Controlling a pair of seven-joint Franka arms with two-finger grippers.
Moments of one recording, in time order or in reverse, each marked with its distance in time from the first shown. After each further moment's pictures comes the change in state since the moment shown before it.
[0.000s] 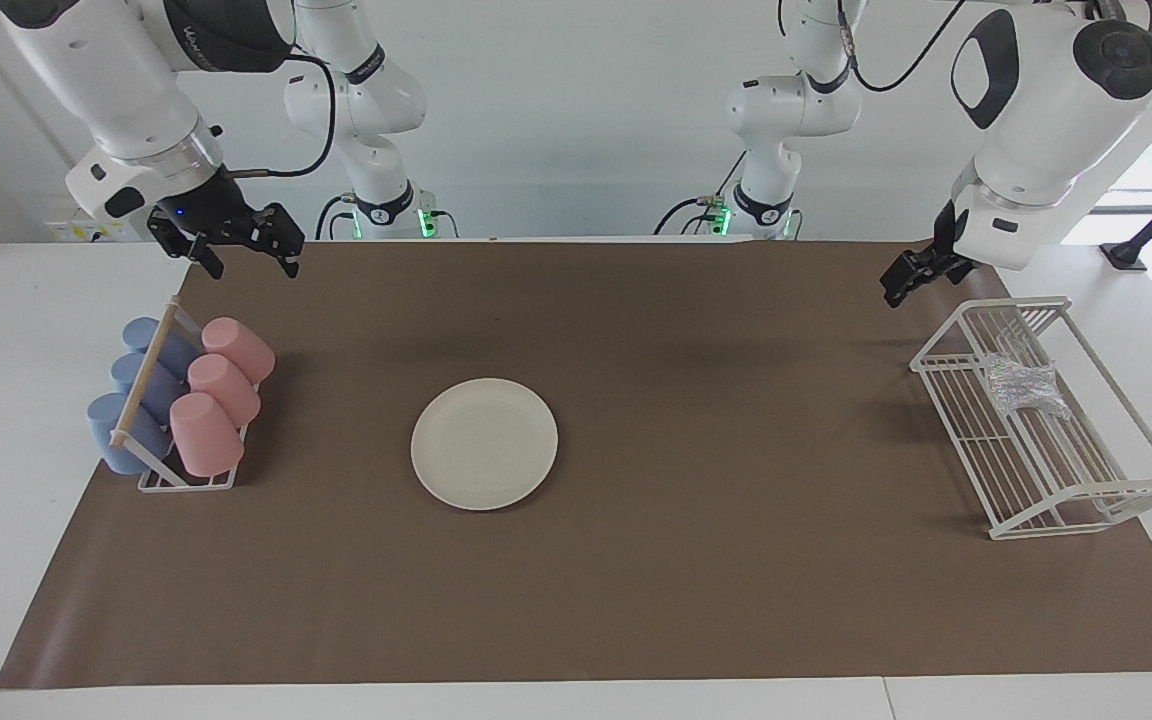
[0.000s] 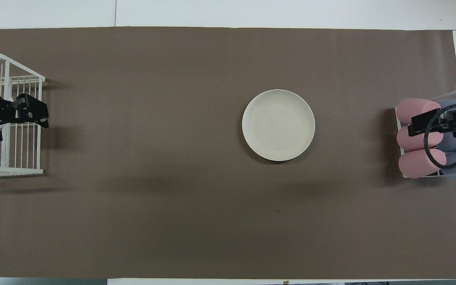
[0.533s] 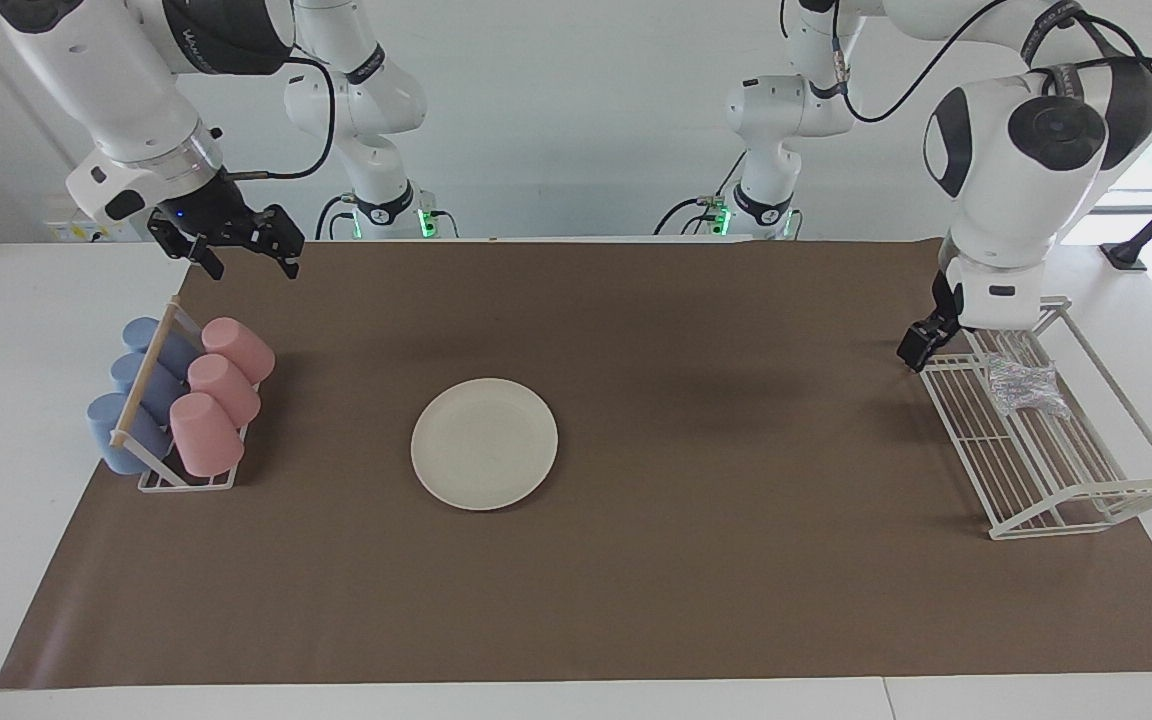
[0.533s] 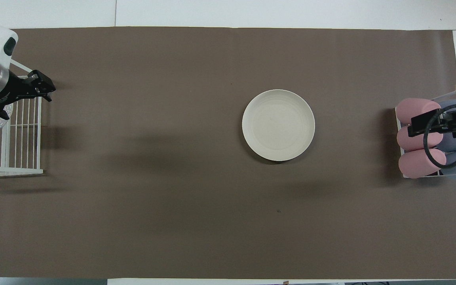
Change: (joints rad) left arm -0.017 0.084 0.008 0.000 0.146 0.176 -0.223; right arm 0.000 0.001 -0.001 -0.004 0.000 -0.002 0.000
